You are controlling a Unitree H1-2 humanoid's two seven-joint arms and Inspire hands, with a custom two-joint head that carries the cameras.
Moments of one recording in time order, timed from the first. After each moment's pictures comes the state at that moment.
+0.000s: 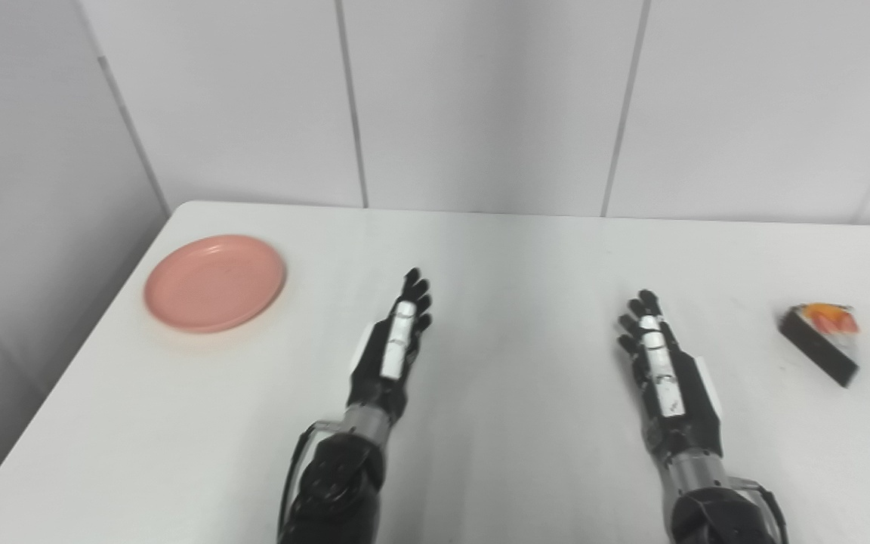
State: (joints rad) left arm -0.30 -0.09 0.01 0.29 -0.12 -0.07 -0.04; right arm -0.22 -0.01 -0.02 0.14 0.14 -0.02 0.09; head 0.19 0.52
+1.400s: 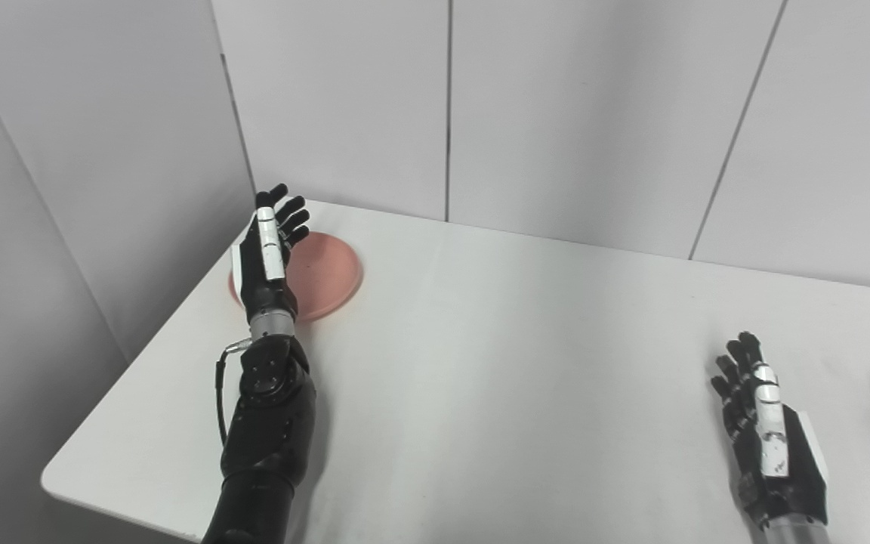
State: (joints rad) left arm -0.52 0.18 0.39 0.50 -0.18 -0.24 0.26; right arm -0.24 -0.07 -0.04 0.18 0.19 -0.08 0.17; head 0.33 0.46
